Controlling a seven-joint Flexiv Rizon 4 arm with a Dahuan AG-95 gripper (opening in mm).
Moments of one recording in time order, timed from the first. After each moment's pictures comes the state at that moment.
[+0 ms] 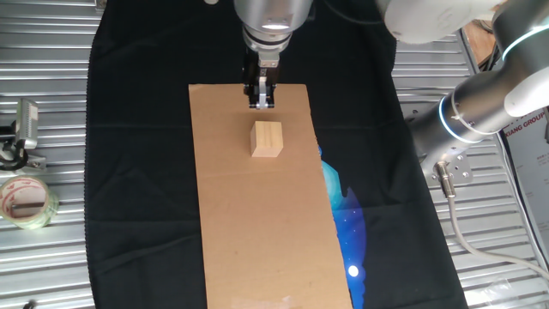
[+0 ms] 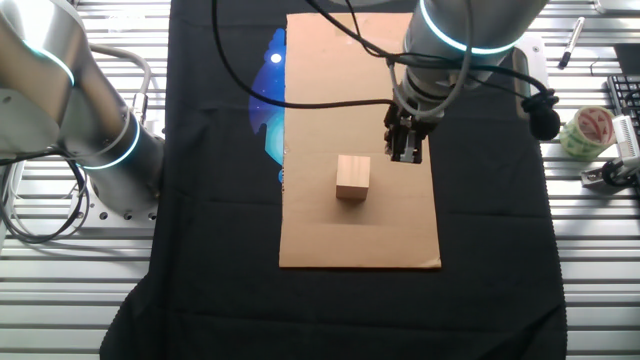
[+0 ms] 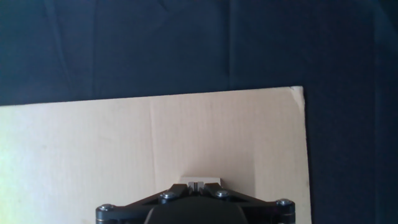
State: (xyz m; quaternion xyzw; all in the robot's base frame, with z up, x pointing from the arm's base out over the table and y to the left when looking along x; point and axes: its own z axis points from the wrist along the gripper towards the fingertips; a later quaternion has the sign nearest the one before) arm 0.472 -0.034 0.181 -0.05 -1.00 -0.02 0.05
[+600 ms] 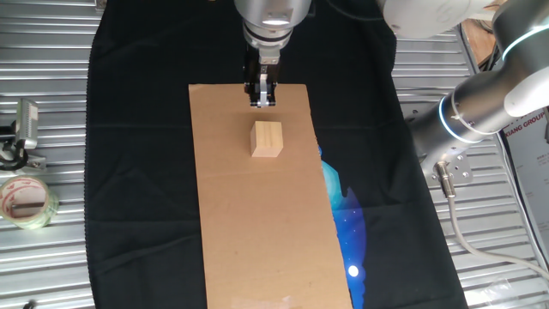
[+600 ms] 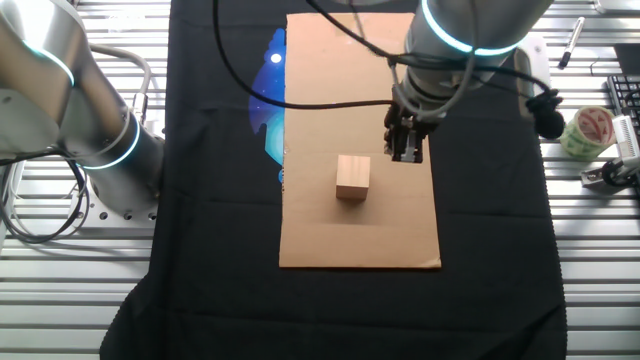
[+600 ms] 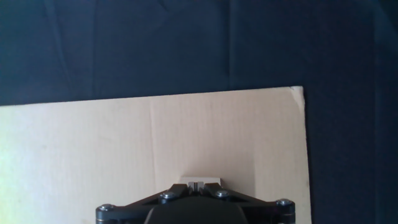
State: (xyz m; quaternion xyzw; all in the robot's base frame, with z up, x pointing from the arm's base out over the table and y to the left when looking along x) arm 0.470 -0.034 0.182 -0.02 -1.00 -0.02 0.06
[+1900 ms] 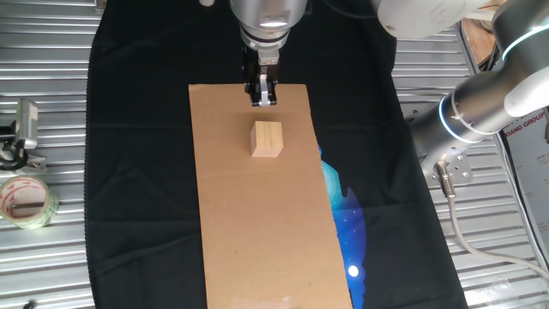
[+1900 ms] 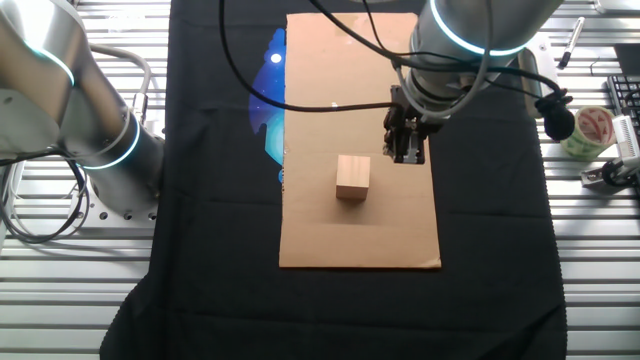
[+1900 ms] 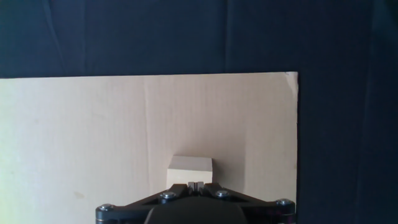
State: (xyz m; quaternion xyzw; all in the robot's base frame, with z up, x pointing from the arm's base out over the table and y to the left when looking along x) arm 0.467 -0.038 0.185 -0.01 -1.00 -0.02 0.07
